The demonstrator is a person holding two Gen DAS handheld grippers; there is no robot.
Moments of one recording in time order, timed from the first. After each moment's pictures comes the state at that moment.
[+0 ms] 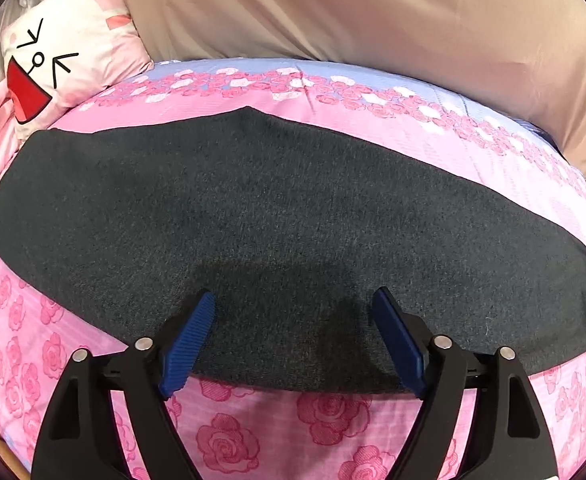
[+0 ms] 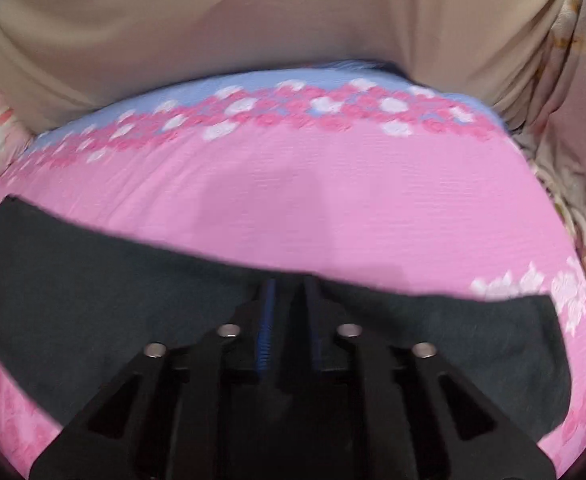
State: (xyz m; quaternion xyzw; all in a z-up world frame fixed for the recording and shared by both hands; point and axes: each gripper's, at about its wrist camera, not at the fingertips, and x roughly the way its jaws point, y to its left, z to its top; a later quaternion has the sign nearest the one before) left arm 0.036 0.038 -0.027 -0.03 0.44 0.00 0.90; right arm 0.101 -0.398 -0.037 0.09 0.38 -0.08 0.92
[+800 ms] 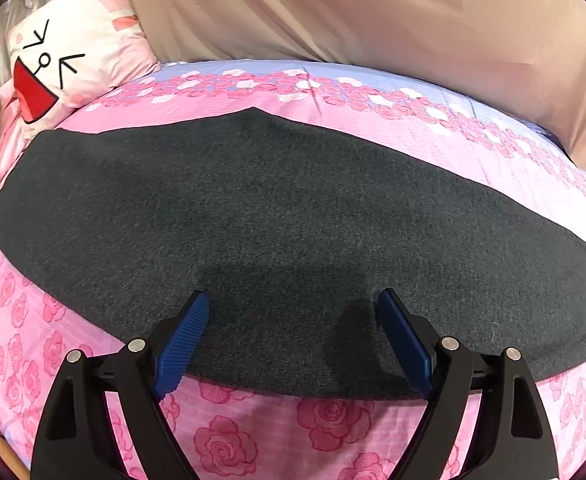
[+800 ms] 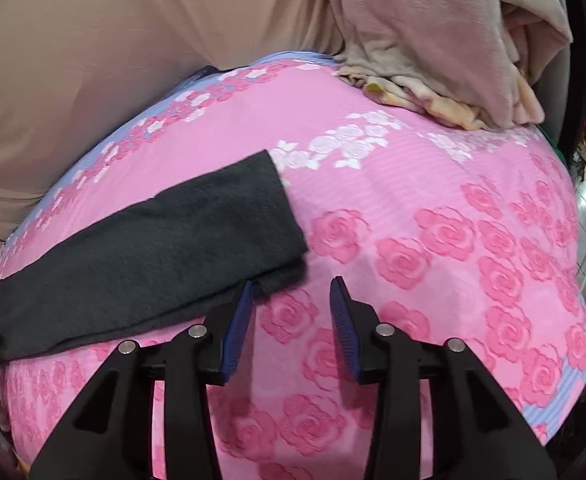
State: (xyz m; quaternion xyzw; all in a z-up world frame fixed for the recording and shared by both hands) left arm 0.035 0.039 -0.029 -0.03 0.43 0.02 0.90; right arm -0.059 -0.510 -0.059 0.21 0.36 -0.16 0.89
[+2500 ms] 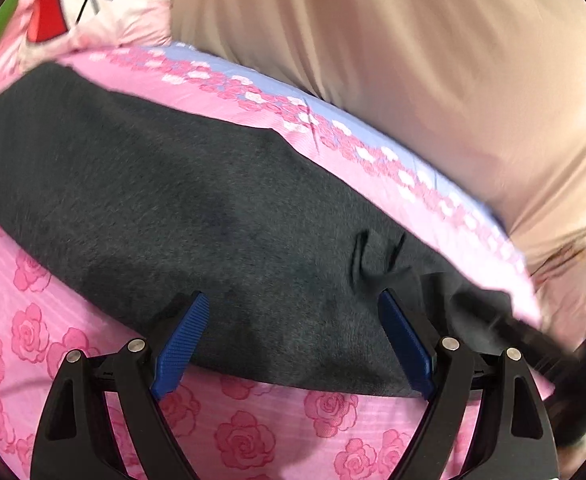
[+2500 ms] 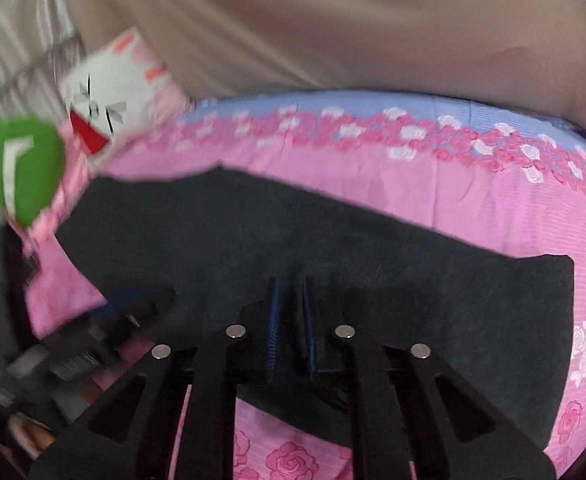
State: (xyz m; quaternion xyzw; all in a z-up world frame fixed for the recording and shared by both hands) left arm 0.014 0.105 -0.023 -0.22 0.38 -0.07 0.90; right arm 0.078 -0.110 -0.008 0.01 0.38 0.16 0.91
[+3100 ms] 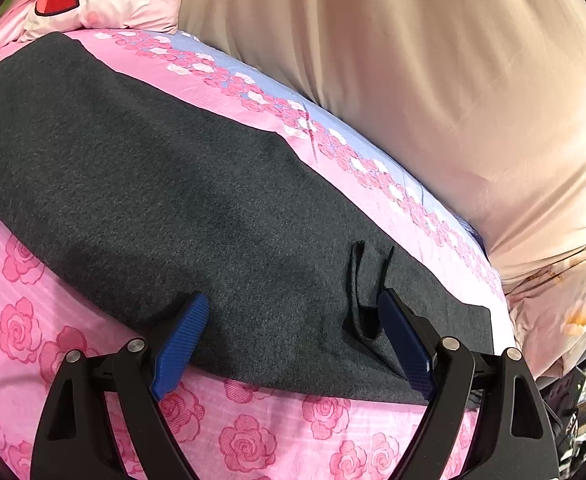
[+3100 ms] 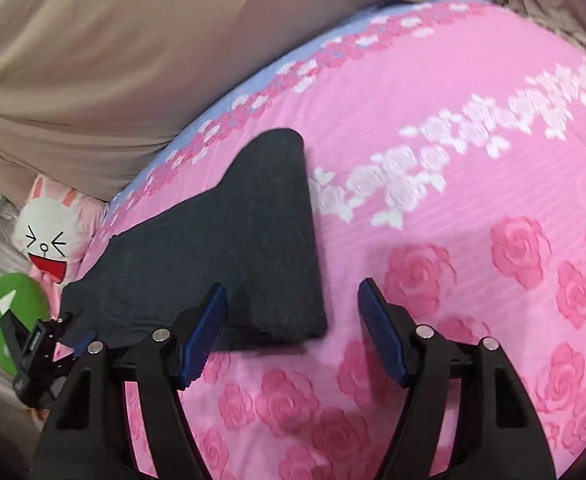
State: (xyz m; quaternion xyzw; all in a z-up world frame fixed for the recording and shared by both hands) left arm 0.015 0.115 -0.025 -0.26 0.37 -0.09 0.89; right arm 0.012 -0.298 -0.043 0.27 0.37 0.04 0.89
